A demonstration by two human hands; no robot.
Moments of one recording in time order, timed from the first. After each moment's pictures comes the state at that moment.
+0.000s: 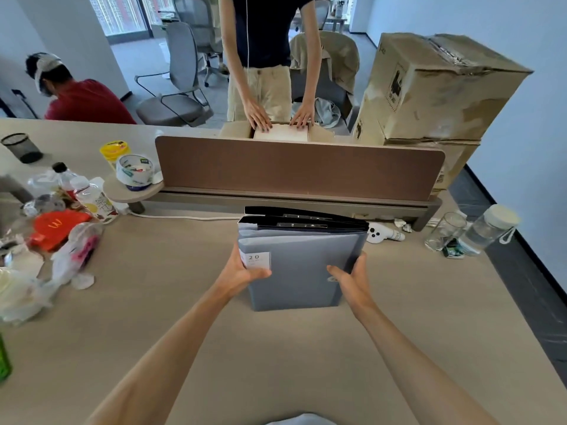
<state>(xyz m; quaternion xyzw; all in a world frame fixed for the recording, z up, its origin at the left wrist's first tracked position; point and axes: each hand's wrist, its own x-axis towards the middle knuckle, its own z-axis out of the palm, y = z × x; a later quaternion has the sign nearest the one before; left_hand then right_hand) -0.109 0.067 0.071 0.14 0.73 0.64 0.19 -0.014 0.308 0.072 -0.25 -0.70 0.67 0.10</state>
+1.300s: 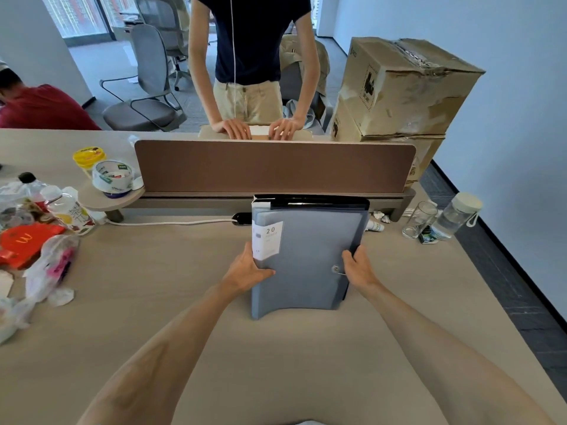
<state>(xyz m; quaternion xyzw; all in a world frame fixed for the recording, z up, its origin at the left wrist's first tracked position) -0.120 0.093 0.054 0.15 0.87 0.43 0.20 -0.010 0.338 0.083 -0.32 -0.79 0.52 0.05</state>
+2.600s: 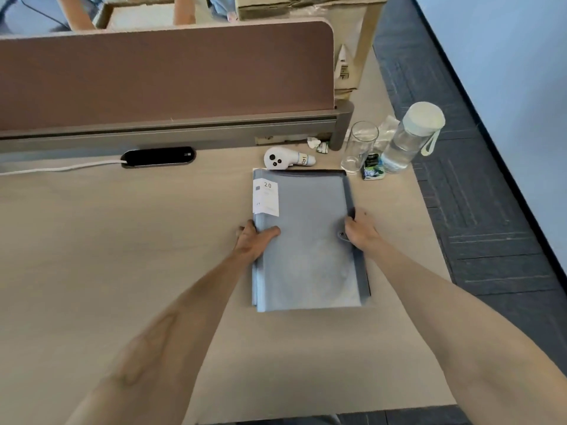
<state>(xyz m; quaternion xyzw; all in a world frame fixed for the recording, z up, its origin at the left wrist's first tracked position) -0.033 0.396 -0.025 -0.10 0.84 0.41 0.34 0.029 0.640 -0.078 -0.42 -0.75 0.50 -0.10</state>
